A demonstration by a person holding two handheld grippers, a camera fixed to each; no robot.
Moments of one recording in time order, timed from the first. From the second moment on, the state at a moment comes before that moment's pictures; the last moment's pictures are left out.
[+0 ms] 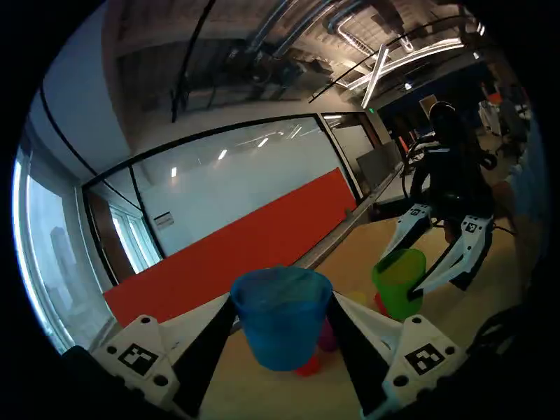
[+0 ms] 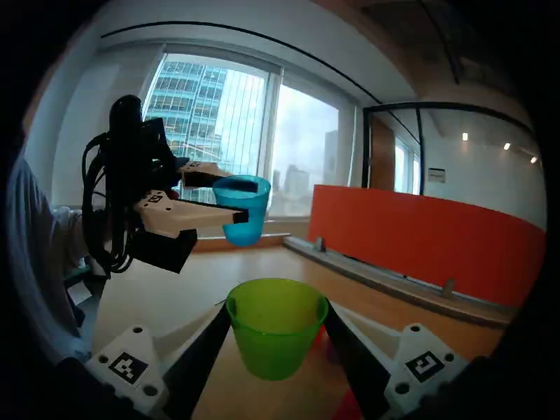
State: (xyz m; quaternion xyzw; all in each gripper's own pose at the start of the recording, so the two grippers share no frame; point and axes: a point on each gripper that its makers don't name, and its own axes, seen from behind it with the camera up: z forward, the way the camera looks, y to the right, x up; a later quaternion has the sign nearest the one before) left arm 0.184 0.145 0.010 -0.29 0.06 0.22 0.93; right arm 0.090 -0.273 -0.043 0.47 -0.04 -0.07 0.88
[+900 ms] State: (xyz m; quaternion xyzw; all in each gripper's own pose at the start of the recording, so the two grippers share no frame) left arm 0.213 0.178 -0.007 -0.27 0.13 0.36 0.88; right arm 0.075 -0.296 -0.065 0.51 -0.05 -0.07 0.86
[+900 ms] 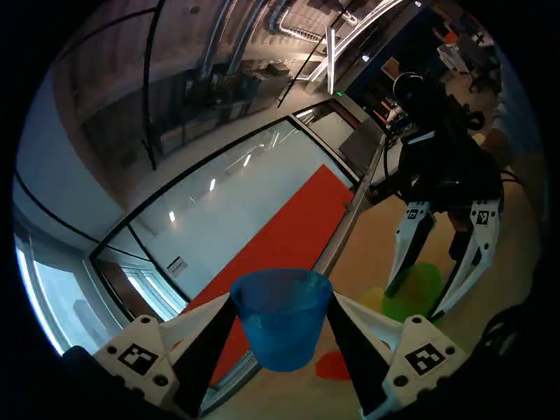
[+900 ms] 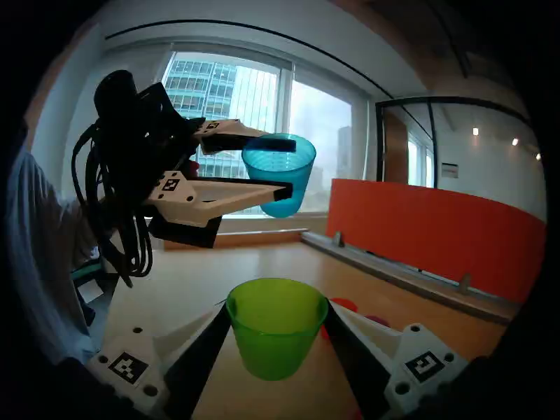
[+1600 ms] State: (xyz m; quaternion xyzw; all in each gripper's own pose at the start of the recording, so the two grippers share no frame) left arm 0.227 0.190 -0.009 -0.26 0.17 0.44 0.84; right arm 0.075 -0.306 -0.071 0.52 -0.05 -0.07 0.85
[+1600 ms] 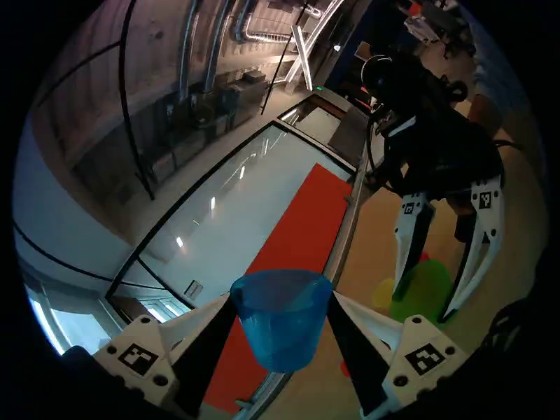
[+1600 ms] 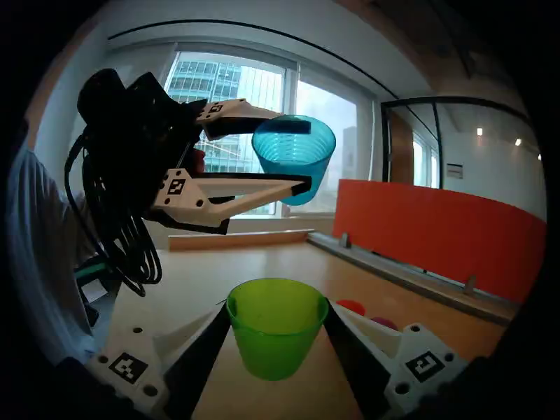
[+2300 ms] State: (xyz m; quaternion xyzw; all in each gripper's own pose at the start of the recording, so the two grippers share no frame) left arm 0.232 0.197 -0.014 -0.25 0.19 0.48 0.82; right arm 0.077 -0.308 -0.074 0.52 -0.04 -0.07 0.85
